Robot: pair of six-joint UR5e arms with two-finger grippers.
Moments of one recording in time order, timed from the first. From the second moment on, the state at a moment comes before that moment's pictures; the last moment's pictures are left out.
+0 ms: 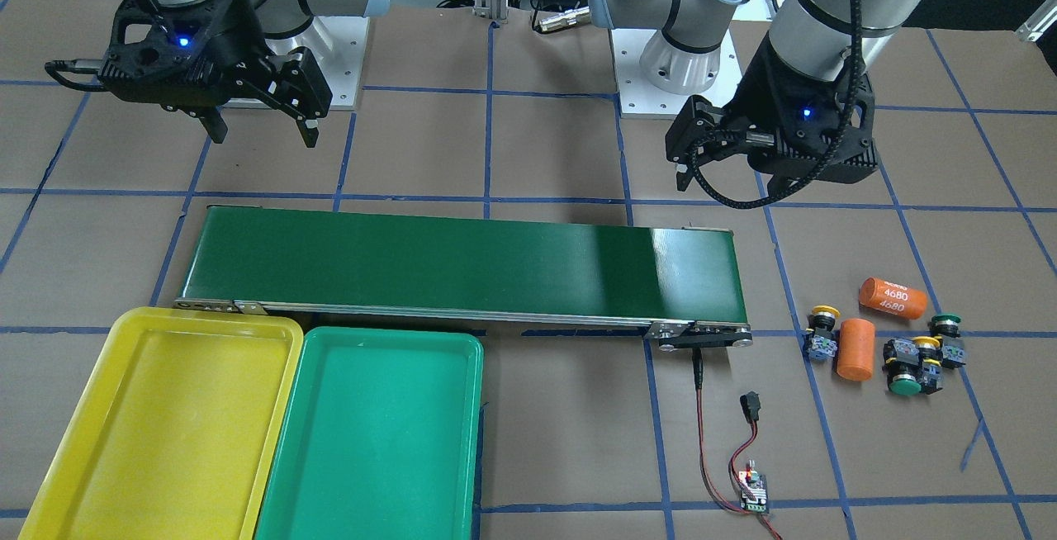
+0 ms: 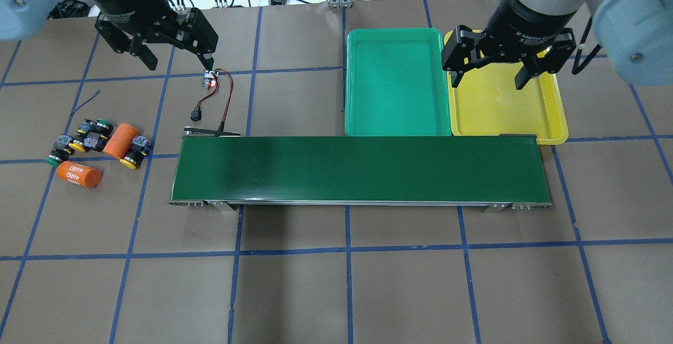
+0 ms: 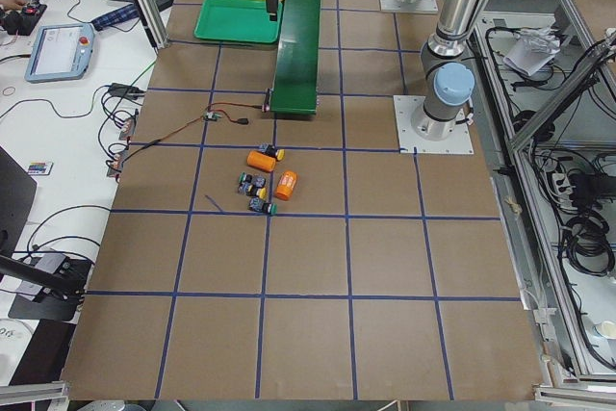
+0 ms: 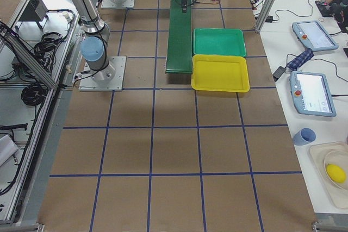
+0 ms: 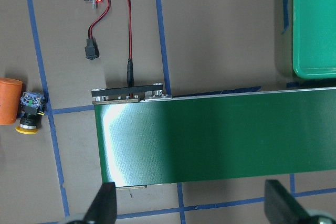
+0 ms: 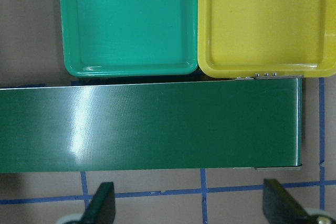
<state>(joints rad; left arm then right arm) -1.56 -1.67 -1.43 -1.60 1.54 0.10 1.61 -1.62 1.58 -1.60 -1.54 0.11</state>
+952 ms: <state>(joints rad) -1.22 -1.84 -1.48 -1.51 1.53 0.51 1.61 -1.61 1.58 -1.60 -1.54 0.11</state>
